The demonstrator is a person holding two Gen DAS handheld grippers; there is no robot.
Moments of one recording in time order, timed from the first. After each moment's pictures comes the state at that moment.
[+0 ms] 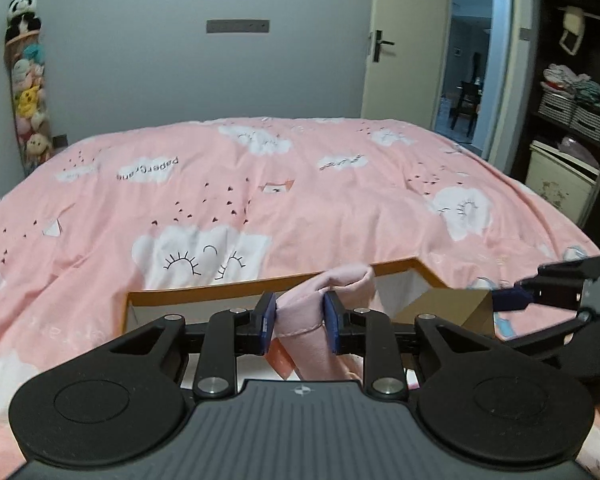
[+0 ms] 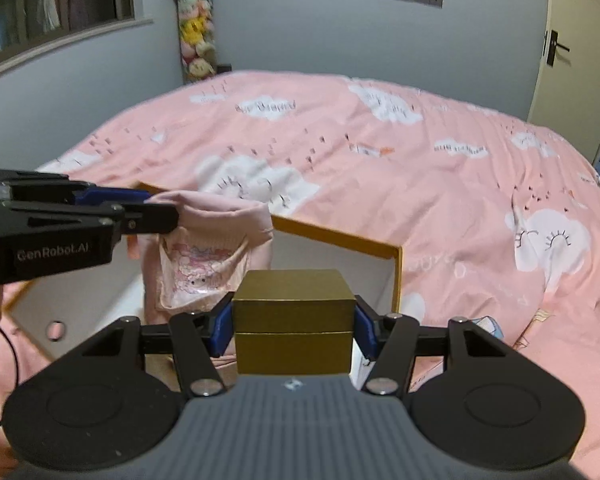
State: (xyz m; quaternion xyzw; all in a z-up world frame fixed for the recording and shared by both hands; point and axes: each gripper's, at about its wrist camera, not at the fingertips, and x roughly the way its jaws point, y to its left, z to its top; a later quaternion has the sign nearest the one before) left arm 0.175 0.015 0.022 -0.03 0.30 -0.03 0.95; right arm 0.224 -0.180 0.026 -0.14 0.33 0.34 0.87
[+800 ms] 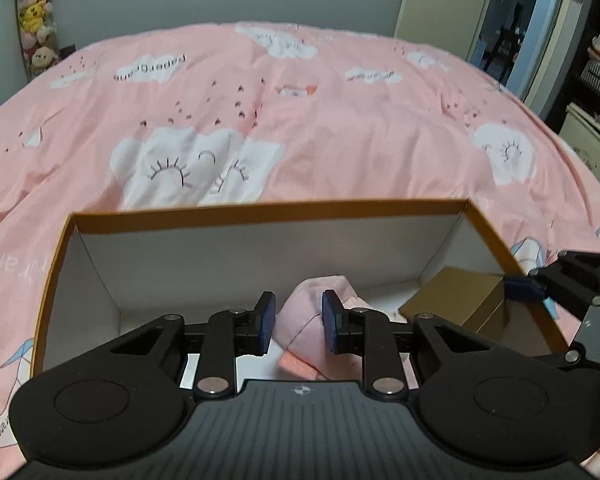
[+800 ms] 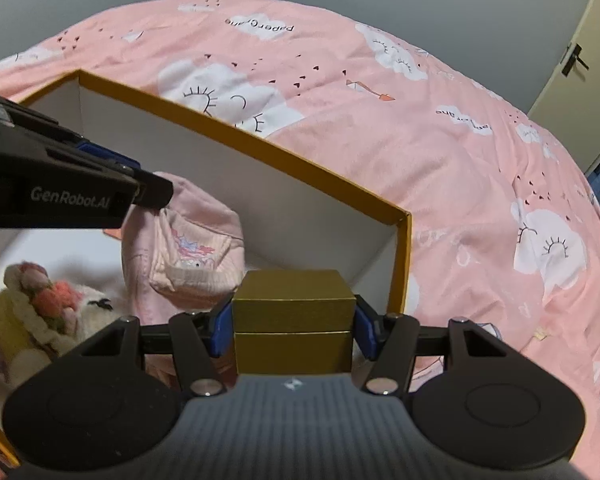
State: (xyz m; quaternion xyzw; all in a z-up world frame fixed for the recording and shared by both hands) left arm 0.226 0.014 -0.027 -0.05 0.44 -0.01 0.90; right arm 0.256 -0.145 -0.029 -0.27 0.36 0.30 0.84
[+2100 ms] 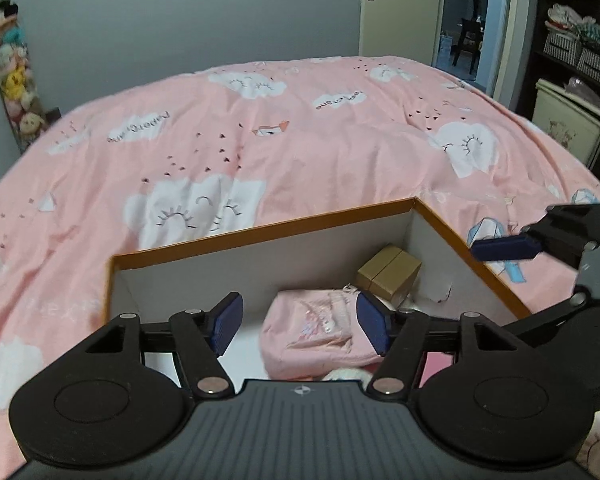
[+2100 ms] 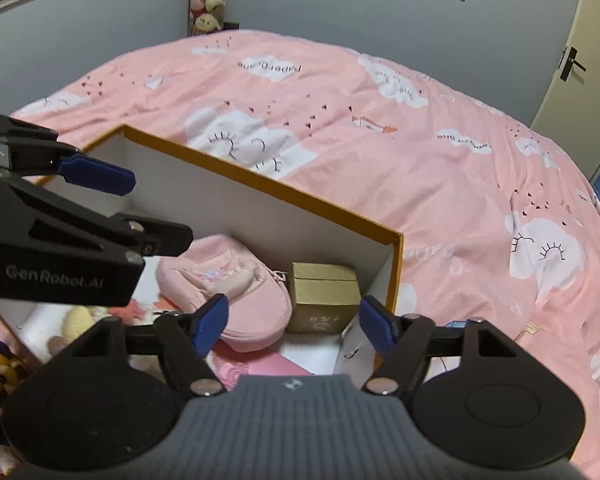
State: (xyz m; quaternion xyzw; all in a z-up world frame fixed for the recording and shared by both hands) left arm 0.171 -0.008 0.025 0.03 0.39 -0.02 0.92; right arm 0.216 -0.173 0.018 -0.20 0.33 0.34 0.86
